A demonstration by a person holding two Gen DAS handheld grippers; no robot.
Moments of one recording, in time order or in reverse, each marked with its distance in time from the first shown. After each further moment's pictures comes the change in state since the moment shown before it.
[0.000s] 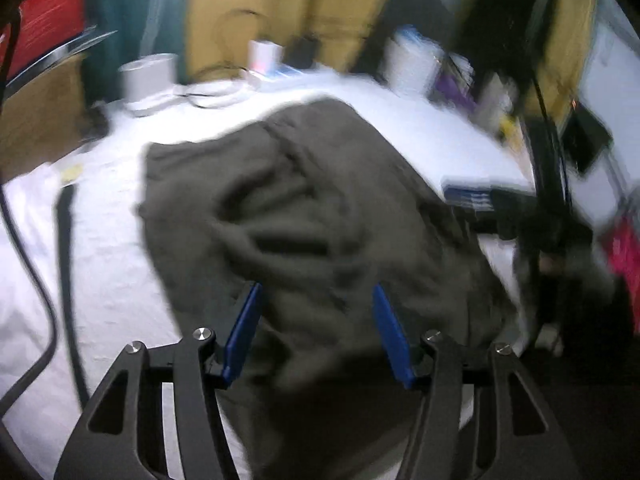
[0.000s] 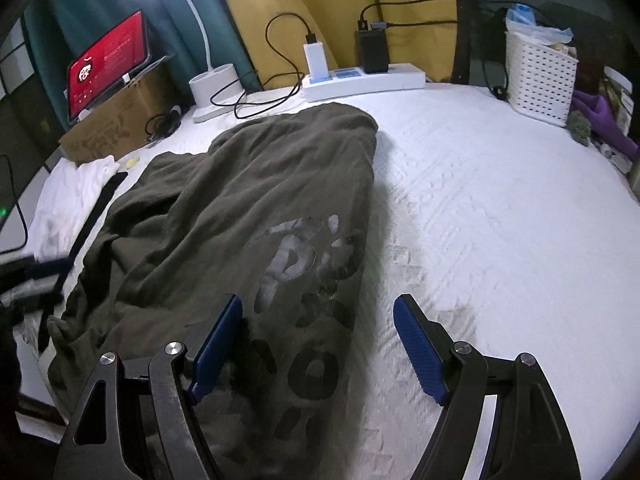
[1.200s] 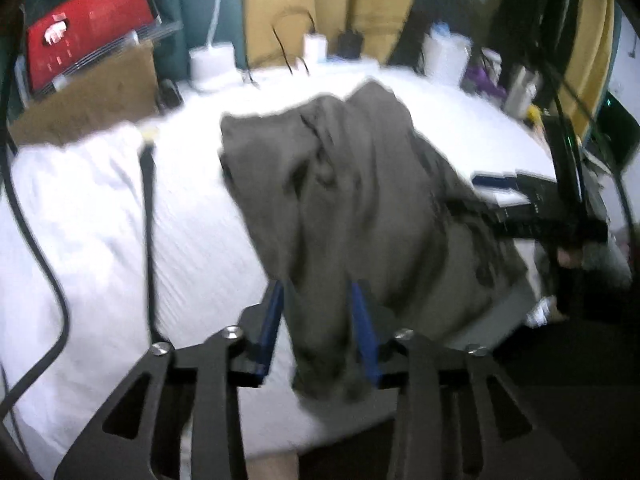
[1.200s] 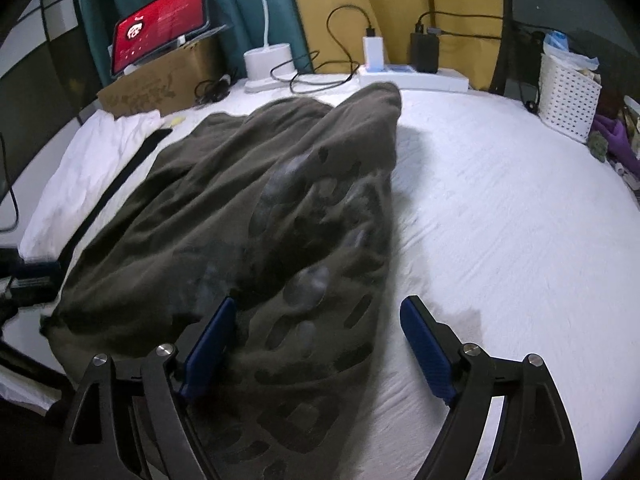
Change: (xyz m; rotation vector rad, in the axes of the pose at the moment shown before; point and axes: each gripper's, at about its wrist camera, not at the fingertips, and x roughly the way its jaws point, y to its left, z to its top) left arm -0.062 0.008 -0.036 -0.091 -0.036 0.185; right arm -0.013 0.043 -0.035 -0.125 0.001 0.034
